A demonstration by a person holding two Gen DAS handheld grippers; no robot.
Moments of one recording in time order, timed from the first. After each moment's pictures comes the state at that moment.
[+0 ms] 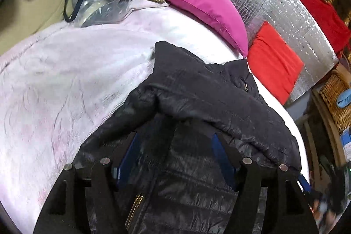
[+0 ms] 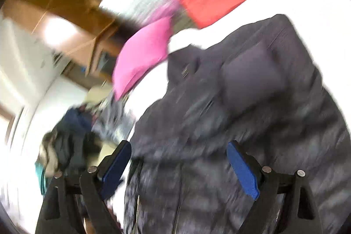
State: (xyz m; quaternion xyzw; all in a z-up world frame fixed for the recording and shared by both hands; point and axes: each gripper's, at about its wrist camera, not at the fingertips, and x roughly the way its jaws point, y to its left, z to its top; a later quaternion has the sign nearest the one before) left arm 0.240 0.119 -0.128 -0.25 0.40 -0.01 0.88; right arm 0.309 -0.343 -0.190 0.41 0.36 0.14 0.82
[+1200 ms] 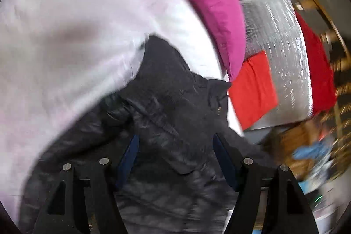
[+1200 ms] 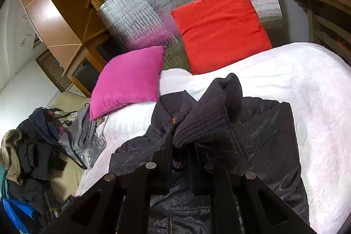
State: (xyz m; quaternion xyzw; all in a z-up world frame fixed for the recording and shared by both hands) left arm 0.306 0.159 -0.151 -0.48 0.43 -0.07 0.76; right arm 0.355 -0.301 -0.081 0.25 0.32 0.06 0.91
